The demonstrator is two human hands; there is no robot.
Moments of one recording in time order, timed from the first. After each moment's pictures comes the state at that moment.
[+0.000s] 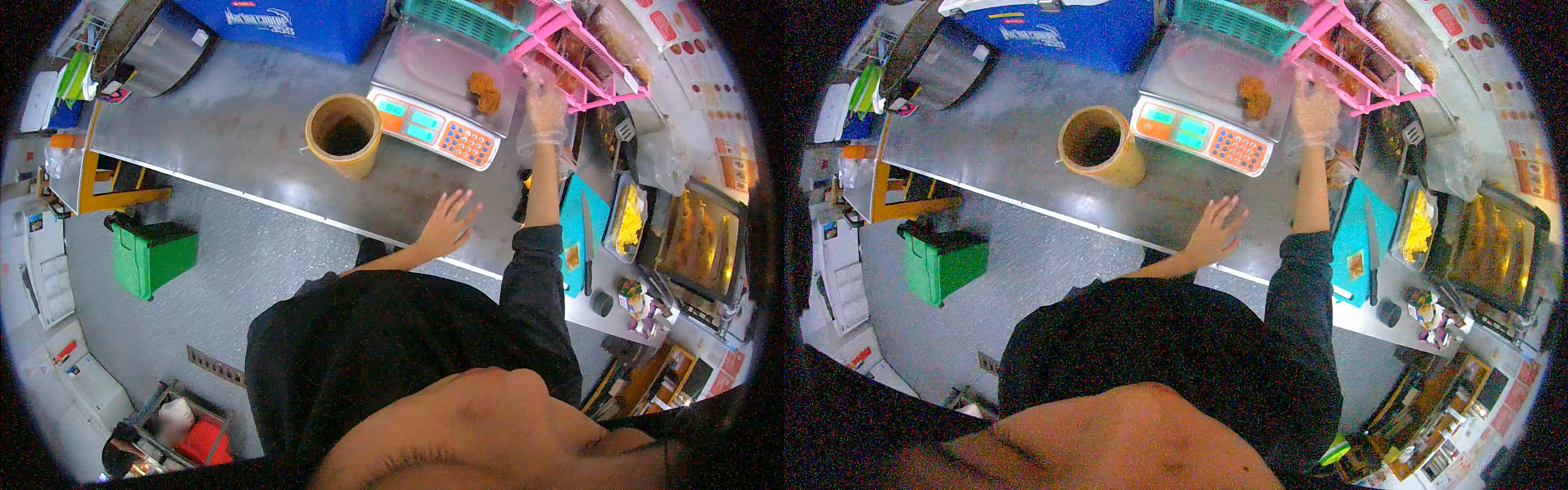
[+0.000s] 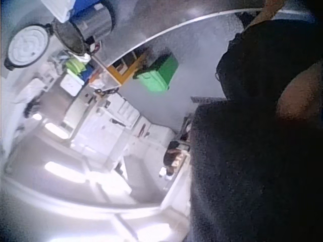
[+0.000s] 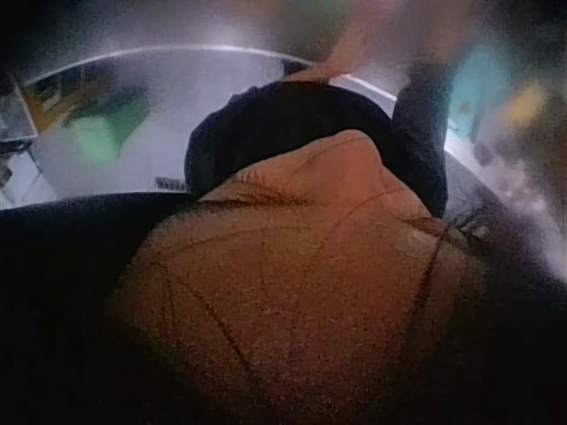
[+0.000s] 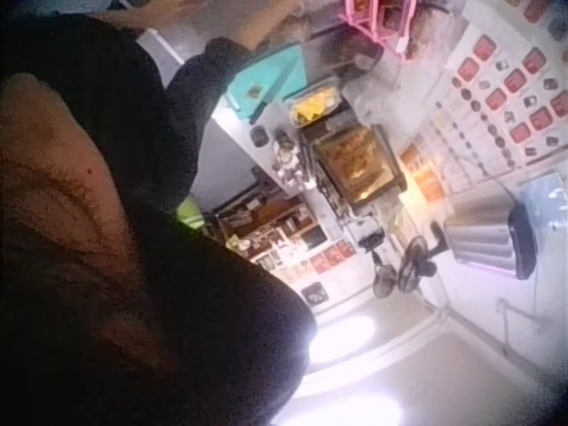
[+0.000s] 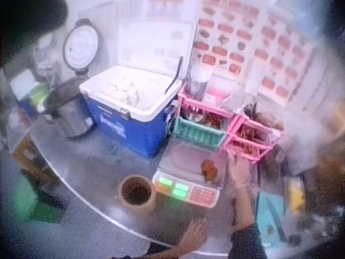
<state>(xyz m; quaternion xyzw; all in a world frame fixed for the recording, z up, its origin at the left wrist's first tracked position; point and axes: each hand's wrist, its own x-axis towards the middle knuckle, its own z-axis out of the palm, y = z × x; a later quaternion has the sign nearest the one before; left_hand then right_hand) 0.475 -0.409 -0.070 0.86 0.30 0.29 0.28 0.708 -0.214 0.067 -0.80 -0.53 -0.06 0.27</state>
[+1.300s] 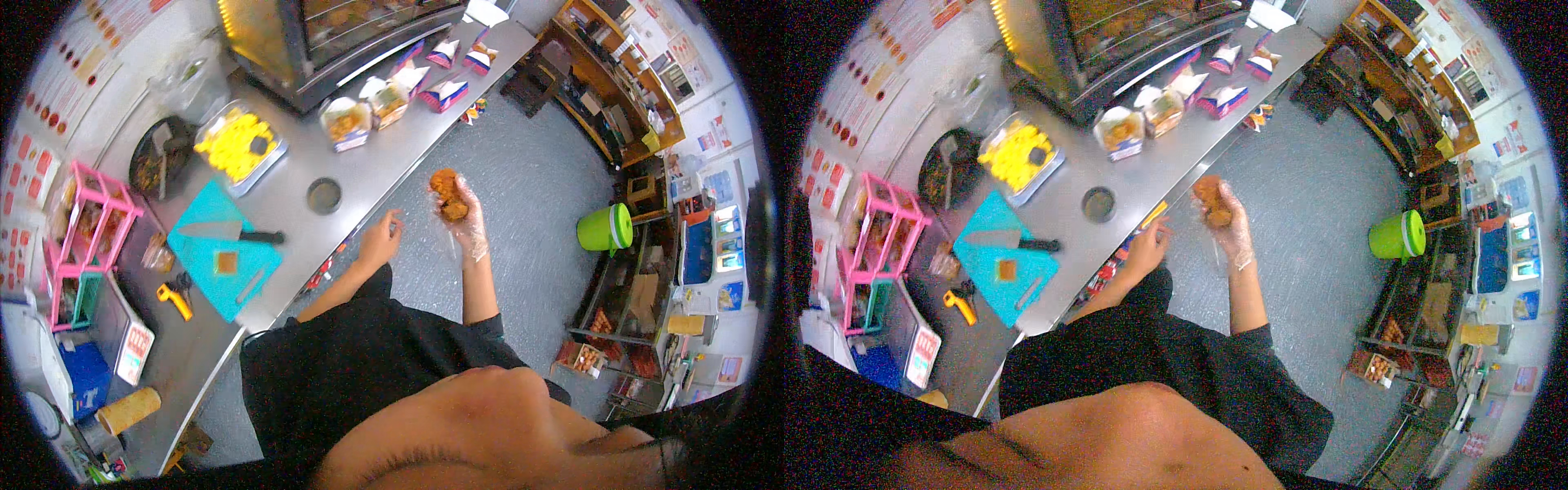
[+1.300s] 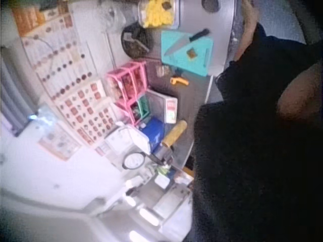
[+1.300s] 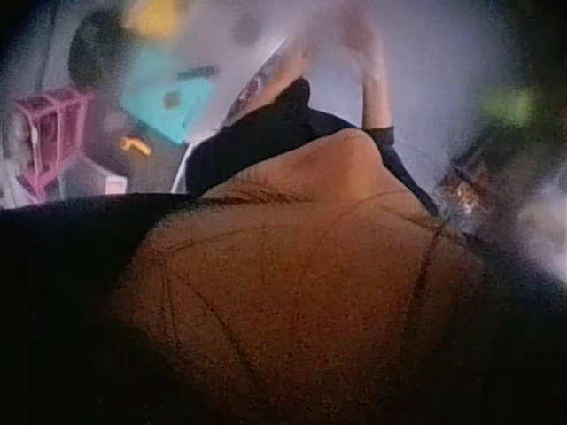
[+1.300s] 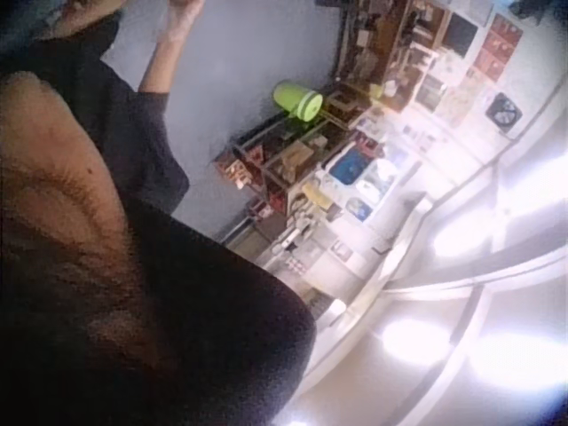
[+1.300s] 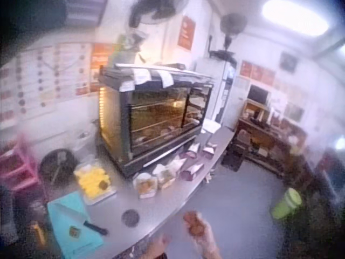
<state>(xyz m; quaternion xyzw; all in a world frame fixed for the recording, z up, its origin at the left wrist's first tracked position) 1.017 -0.914 -0.020 0.86 -0.01 0.04 0.51 1.086 -1.088 0.071 -0.42 0.05 0.18 0.89</state>
